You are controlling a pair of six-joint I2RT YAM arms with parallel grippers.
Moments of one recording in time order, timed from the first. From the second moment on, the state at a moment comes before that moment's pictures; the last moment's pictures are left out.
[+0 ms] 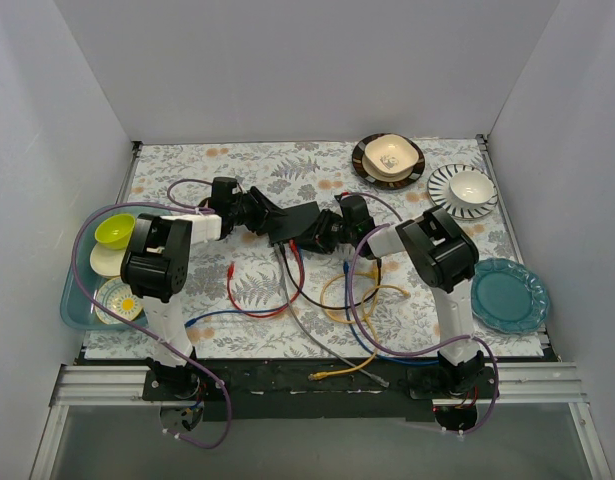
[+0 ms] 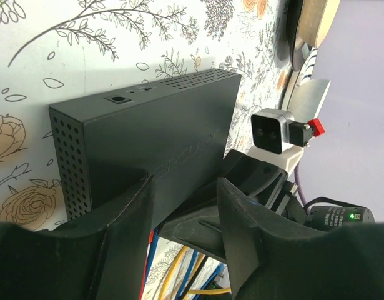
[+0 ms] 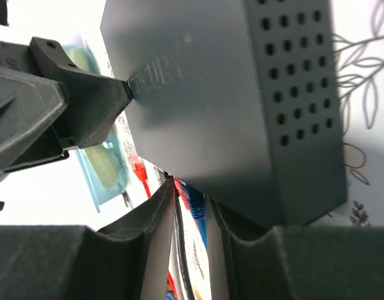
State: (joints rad) left arm -0.22 1.95 1.07 0.20 0.52 -1.04; right arm 0.57 2.13 1.09 0.48 -0.53 1.14
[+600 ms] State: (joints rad) left arm -0.22 1.94 1.00 0.30 0.60 -1.05; right arm 0.56 2.17 1.07 0.57 -0.56 1.18
